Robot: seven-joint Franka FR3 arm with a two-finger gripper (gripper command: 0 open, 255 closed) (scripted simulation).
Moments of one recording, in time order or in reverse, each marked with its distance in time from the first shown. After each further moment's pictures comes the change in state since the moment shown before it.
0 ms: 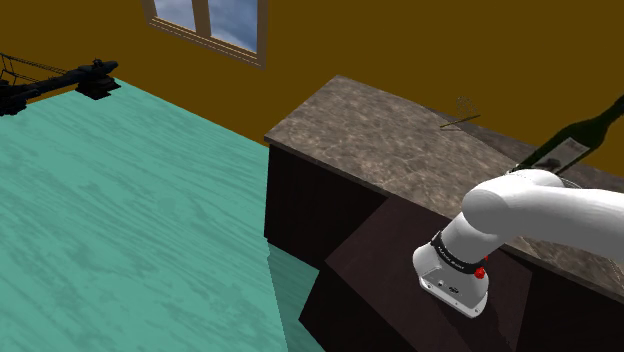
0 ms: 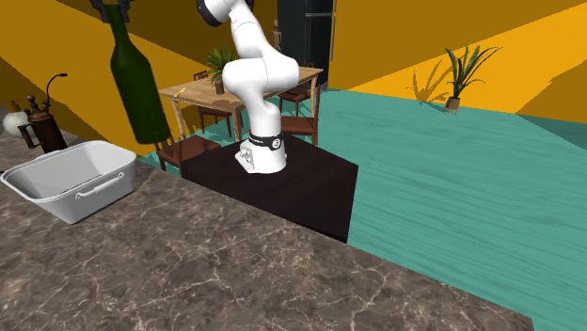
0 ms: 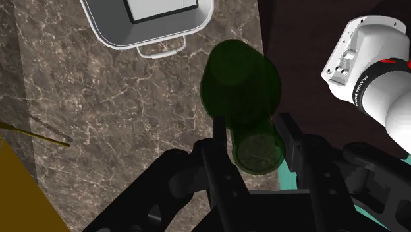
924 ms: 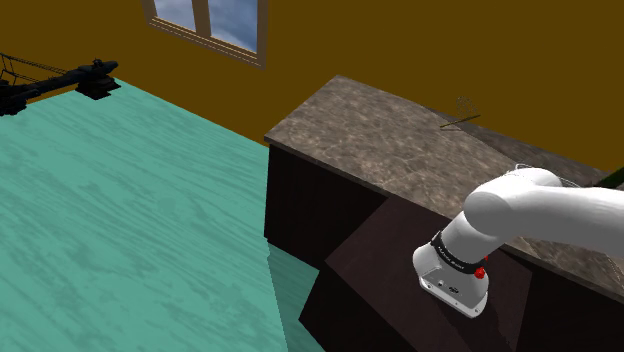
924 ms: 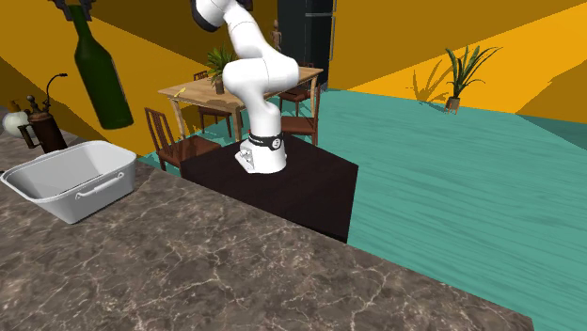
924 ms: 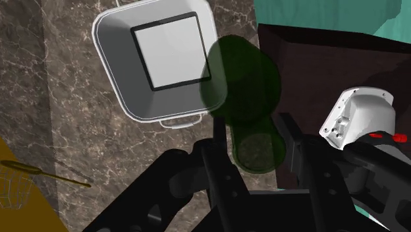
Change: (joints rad) arm 0.059 0.015 -0.244 0.330 -0.226 -0.076 -0.372
